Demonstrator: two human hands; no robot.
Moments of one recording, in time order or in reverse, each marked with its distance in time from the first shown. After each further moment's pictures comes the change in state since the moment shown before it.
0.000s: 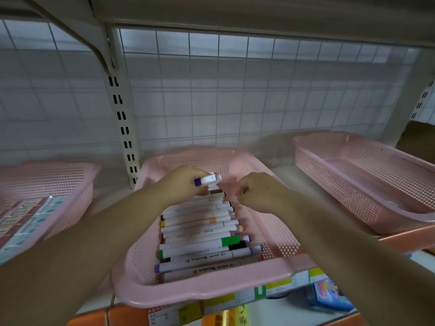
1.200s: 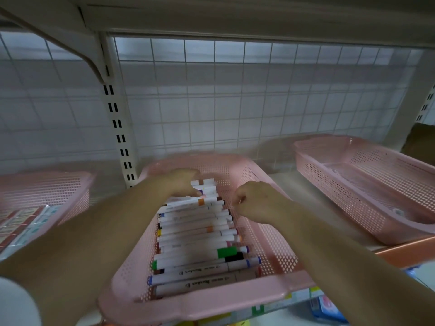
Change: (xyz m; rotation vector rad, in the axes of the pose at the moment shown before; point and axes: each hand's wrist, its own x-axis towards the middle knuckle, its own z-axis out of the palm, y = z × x) left_hand 0.043 -0.011 -0.009 0.372 -0.246 -0.270; right_hand -0.003 0.003 -0.002 0.031 -0.015 -0.032
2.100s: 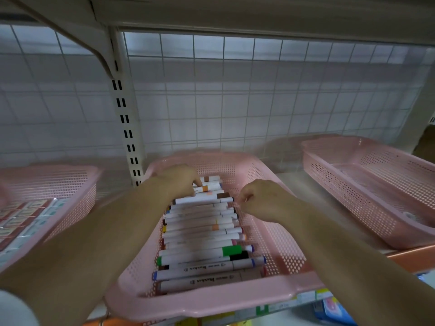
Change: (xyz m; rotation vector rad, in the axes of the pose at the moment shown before) left_hand -0.008 -0.010 0.004 0.206 0.120 0.044; right_hand -0.002 -0.003 -0.003 0.064 -0.029 0.024
